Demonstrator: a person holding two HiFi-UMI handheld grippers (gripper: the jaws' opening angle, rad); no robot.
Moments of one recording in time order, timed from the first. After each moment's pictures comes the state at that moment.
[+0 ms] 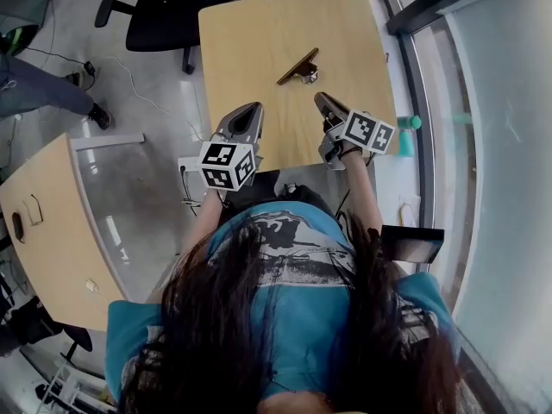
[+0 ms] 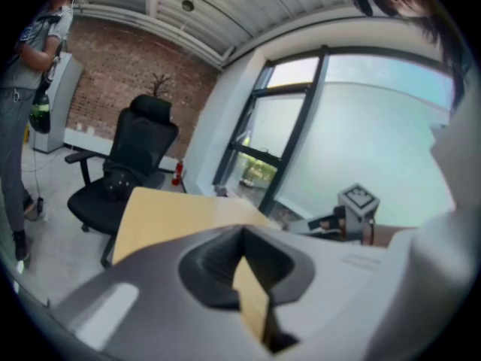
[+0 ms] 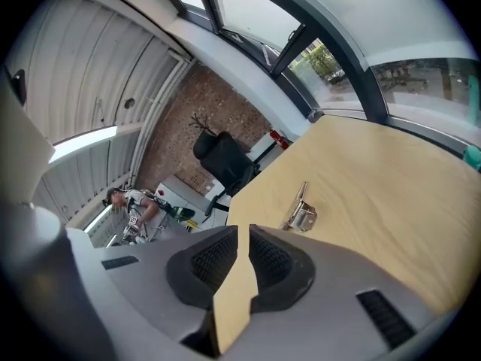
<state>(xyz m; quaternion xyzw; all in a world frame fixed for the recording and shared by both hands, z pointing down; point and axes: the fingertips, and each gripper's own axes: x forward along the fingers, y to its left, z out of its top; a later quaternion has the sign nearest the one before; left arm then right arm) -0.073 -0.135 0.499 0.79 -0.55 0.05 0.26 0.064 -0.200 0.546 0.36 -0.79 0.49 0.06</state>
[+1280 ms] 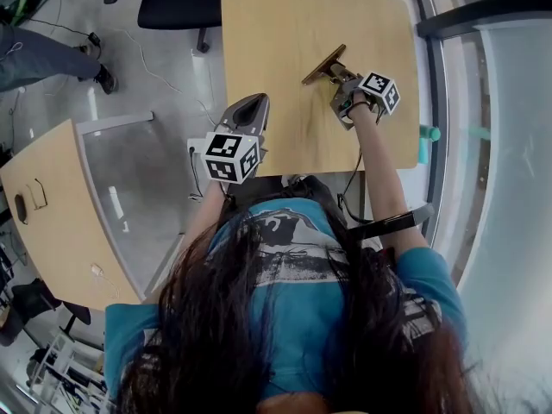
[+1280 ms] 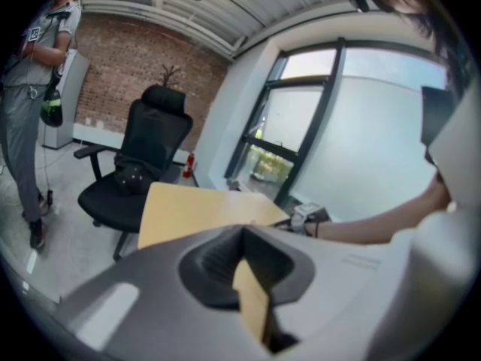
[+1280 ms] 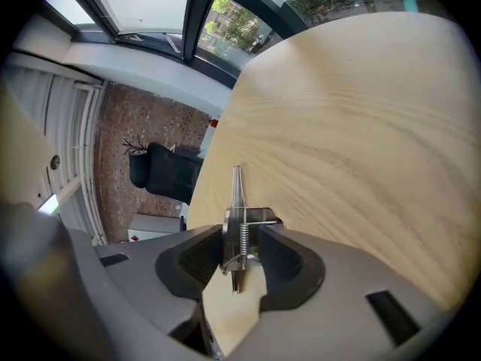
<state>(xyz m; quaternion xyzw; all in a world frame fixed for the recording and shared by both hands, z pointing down) -0.135 -0.176 0.530 0.77 -0.56 0.07 0.29 0.037 -0.320 0.694 0.42 -0.60 0.68 0.03</state>
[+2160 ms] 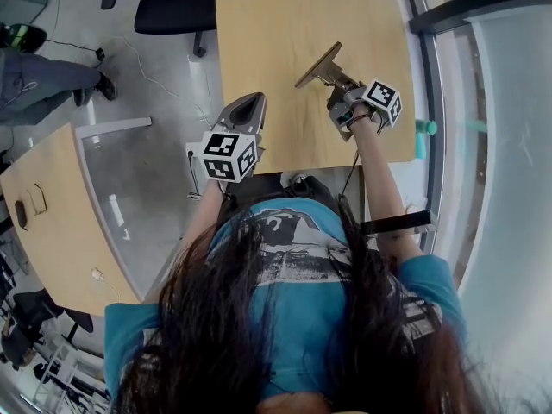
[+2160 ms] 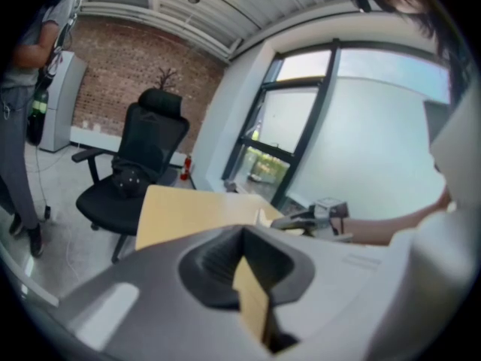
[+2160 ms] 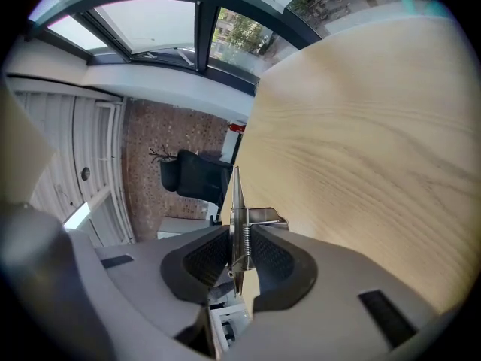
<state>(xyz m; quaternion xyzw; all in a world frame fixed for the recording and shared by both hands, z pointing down) -0.129 -0.168 0.523 0.78 -0.56 0.07 0.28 0.030 -0.286 0.624 0.37 -0.63 0.69 -0.04</state>
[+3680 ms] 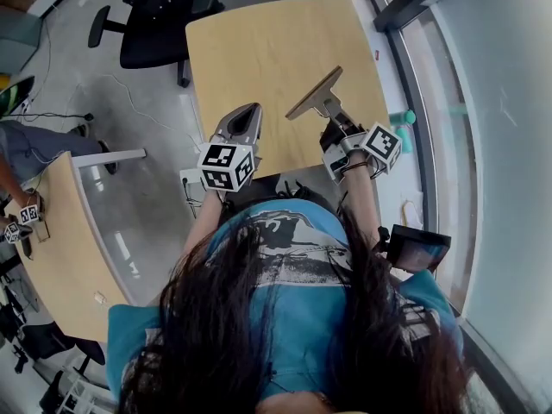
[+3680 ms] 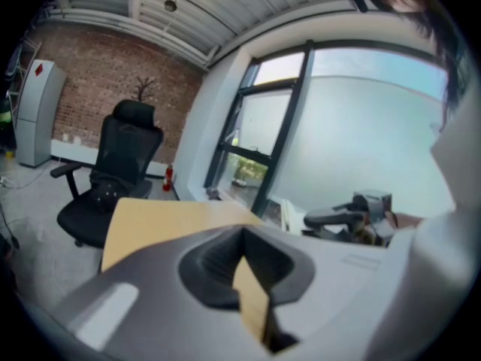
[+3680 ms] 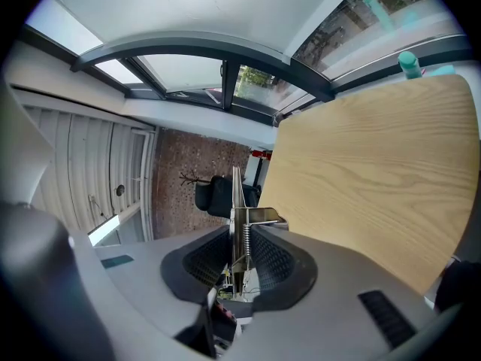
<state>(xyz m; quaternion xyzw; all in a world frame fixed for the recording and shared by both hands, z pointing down) -0.048 -0.156 0.486 0.82 -0.52 0.07 0.23 0.118 -0.191 0.509 0.38 -0.65 0.64 -0.16</state>
